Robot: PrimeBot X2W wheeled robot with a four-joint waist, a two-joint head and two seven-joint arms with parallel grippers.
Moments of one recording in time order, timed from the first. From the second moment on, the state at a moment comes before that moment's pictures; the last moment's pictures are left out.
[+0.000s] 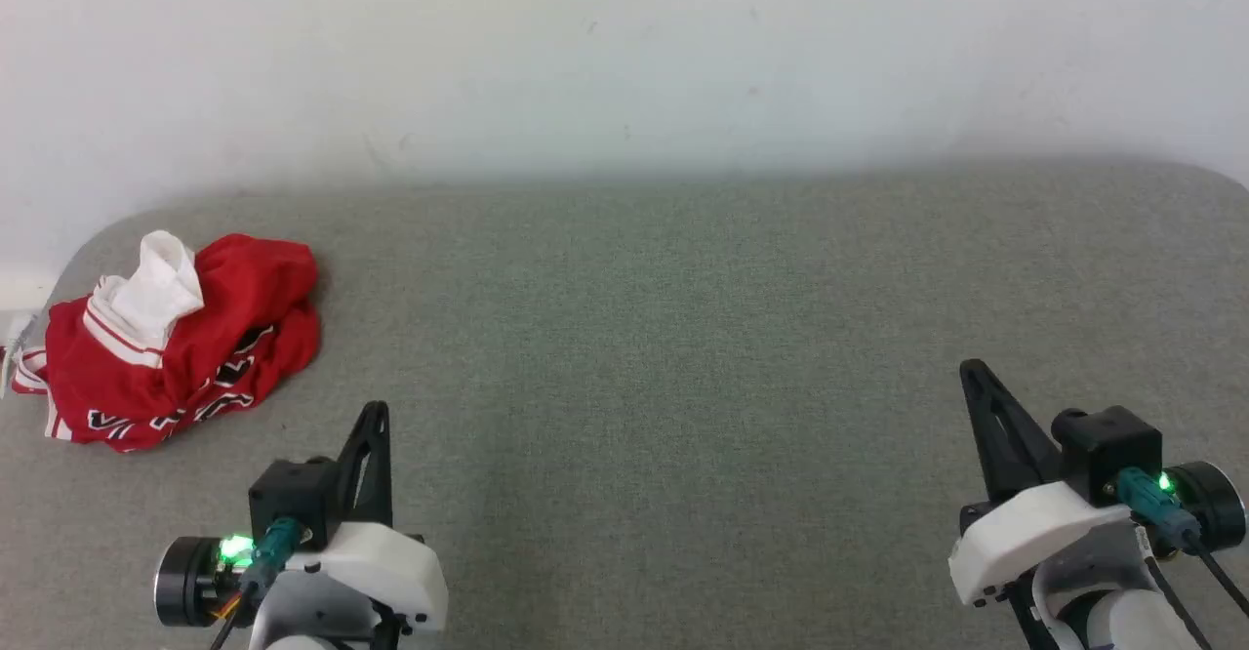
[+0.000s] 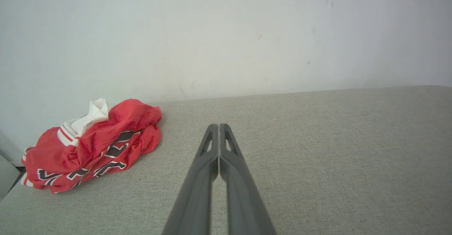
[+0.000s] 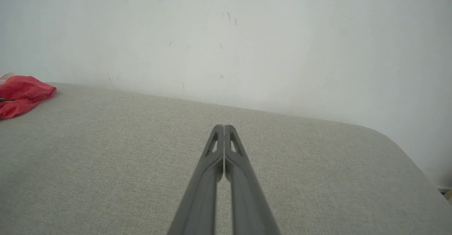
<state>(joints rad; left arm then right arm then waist) 0.01 0.06 0.00 0.01 -0.01 -0.01 0.00 -0.01 -0.05 0.00 0.01 0.01 0.13 0.00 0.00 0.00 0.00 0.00</state>
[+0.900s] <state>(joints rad) 0.01 0.06 0.00 0.01 -0.01 -0.01 0.00 -0.01 -0.05 0.00 0.01 0.01 0.13 0.00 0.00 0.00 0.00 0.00</state>
